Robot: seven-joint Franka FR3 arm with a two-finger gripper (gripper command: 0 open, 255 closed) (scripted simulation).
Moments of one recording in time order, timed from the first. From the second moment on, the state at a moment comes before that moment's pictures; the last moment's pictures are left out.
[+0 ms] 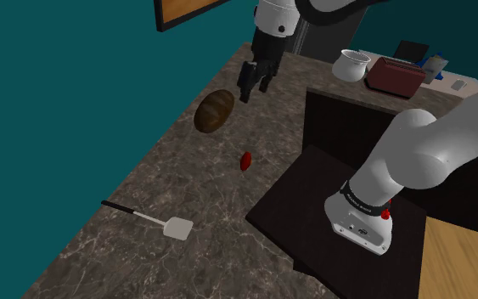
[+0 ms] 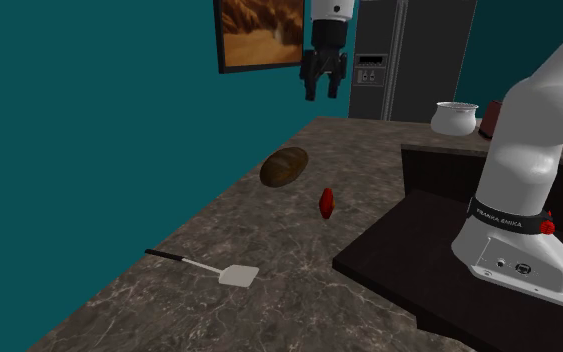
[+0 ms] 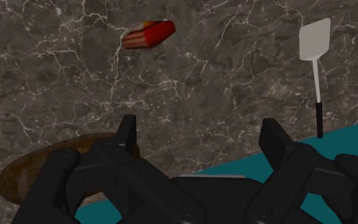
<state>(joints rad) 0.14 -0.51 0.17 -2.45 0.12 2.00 0.20</state>
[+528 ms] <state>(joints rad) 0.18 -0.27 0.28 -2.41 0.11 2.21 0.26</state>
